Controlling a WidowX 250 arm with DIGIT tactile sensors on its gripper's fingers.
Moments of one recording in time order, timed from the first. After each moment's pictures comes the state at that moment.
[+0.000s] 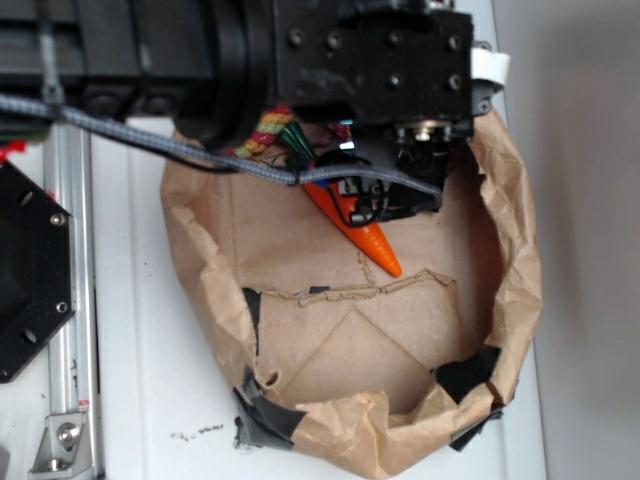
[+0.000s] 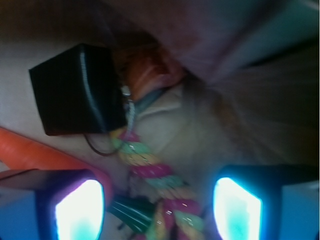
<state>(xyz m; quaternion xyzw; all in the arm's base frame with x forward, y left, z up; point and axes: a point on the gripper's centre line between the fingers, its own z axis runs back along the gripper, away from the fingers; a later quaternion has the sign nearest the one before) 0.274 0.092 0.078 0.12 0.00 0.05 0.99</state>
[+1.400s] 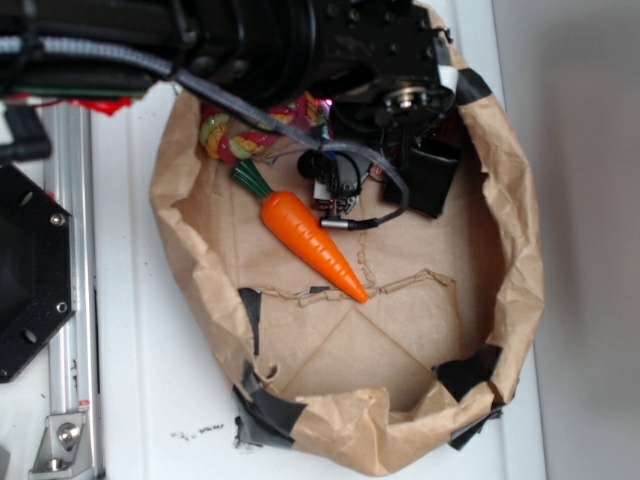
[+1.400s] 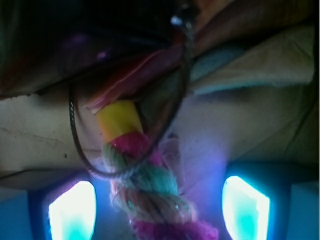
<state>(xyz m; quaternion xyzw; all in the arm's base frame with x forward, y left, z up) 0.264 0.111 0.014 0.05 0.04 -0.02 1.00</state>
